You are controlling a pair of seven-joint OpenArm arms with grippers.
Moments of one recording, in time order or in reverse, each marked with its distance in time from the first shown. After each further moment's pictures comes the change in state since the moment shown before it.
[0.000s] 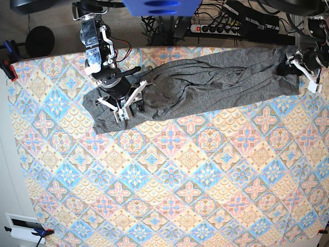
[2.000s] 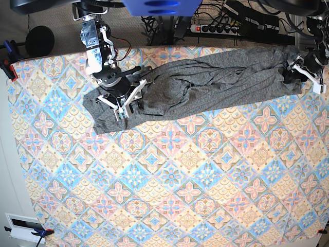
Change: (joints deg) left arm 0.2 3.2 6.8 -6.7 4.6 1.4 -17.6; right arm 0.0 0.0 0.0 -2.4 0.0 0.0 0.2
